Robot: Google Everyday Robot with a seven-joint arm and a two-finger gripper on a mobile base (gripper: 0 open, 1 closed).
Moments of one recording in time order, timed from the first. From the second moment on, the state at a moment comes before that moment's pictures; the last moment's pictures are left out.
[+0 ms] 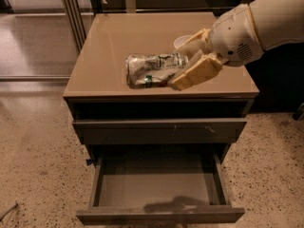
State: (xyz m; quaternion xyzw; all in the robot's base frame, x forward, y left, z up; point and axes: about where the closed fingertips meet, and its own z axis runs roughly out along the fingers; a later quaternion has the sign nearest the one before) arm 0.497 -0.066 0.977 -0.60 0.66 0.22 0.39
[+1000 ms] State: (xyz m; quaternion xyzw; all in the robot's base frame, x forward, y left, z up) arm 0.438 -0.089 0.852 -0.53 0.72 0.27 0.35
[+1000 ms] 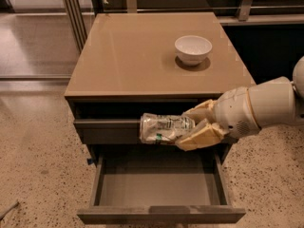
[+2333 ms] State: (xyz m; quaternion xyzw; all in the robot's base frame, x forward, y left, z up) arm 0.459 -0.124 0.711 -0.54 0.73 0.24 0.35
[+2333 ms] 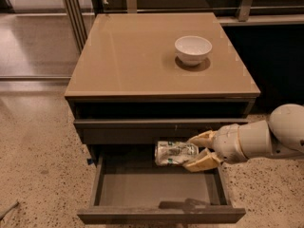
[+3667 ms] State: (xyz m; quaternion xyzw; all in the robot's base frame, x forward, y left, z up) arm 0.468 -0.139 0.527 -0.54 0.72 0.26 0.35
